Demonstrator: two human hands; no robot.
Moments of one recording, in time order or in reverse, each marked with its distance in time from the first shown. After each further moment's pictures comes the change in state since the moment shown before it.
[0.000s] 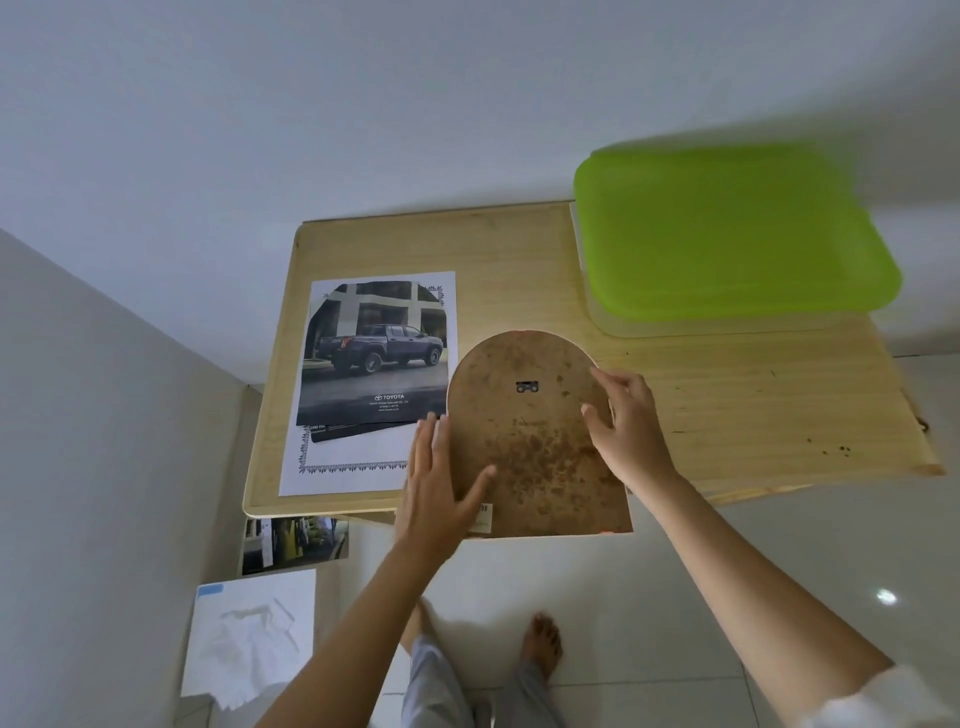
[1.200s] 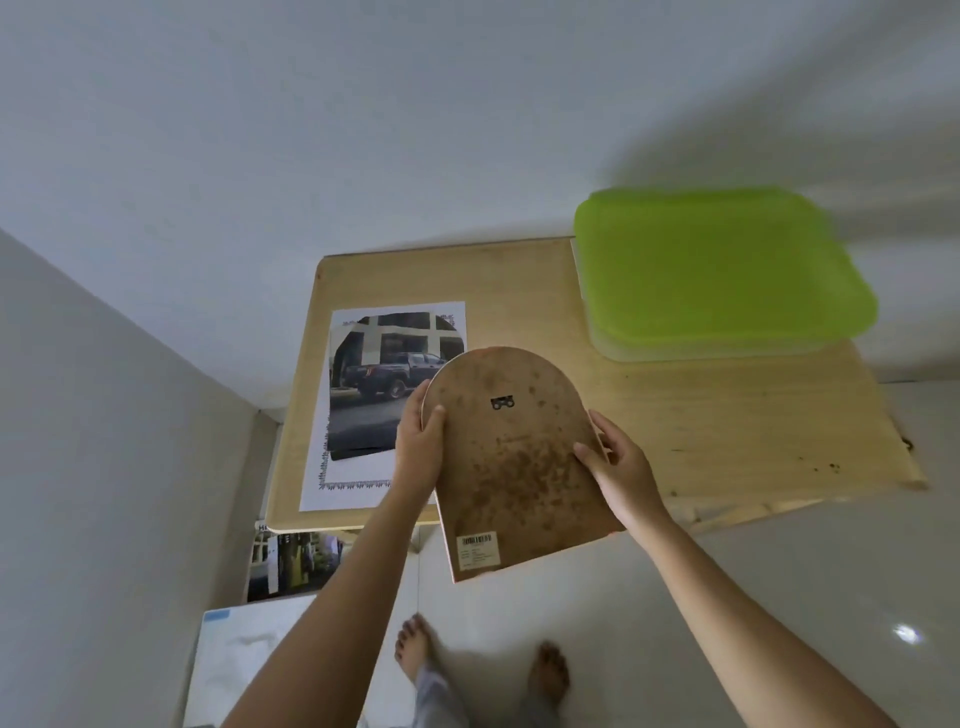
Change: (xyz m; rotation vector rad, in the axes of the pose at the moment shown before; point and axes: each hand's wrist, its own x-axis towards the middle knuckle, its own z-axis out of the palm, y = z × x) left_hand 0.055 0.033 -0.056 -0.682 0.070 -0.310; right_hand -0.030 -0.020 0.001 0.560 -0.109 0.279
